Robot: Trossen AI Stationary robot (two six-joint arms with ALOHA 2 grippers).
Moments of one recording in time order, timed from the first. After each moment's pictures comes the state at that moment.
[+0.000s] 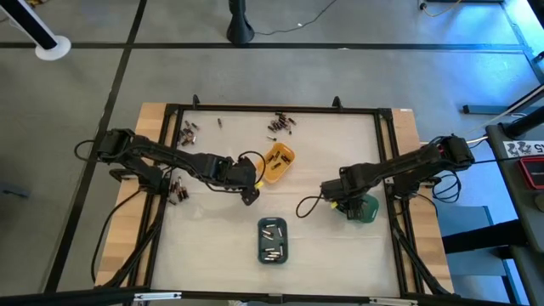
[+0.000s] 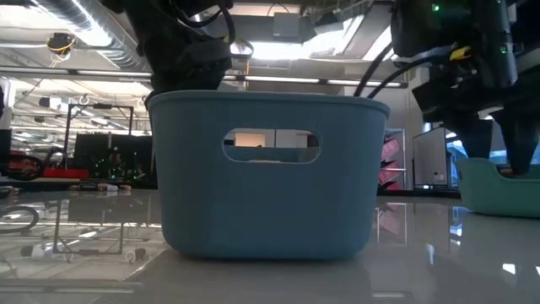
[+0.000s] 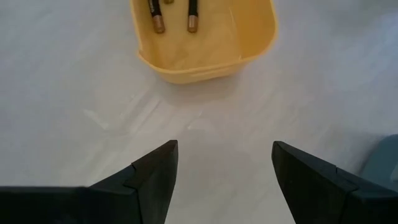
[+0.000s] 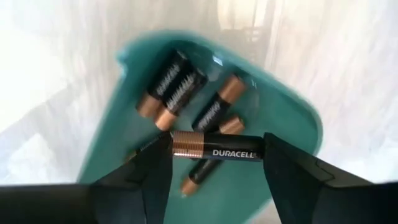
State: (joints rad) left arm -0.11 1.55 1.02 -0.58 -0.31 -0.73; right arm 0.21 1.47 0.92 -1.09 -0.01 0.13
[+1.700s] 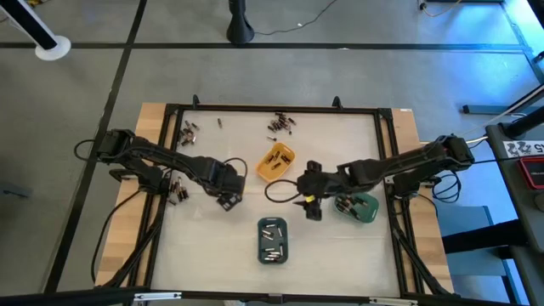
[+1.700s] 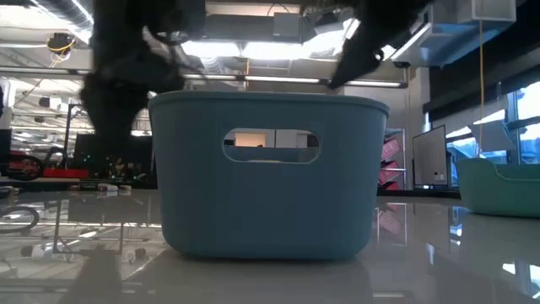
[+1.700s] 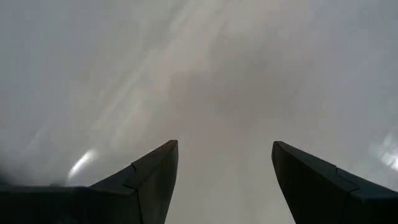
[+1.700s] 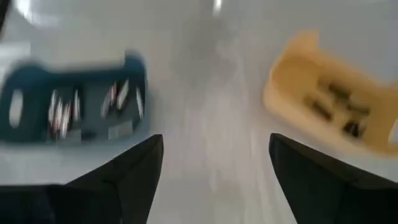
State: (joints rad) left arm -0.15 1.55 1.02 -1.06 -0.12 -0.91; right arm 0.24 1.47 1.10 -0.44 0.17 0.21
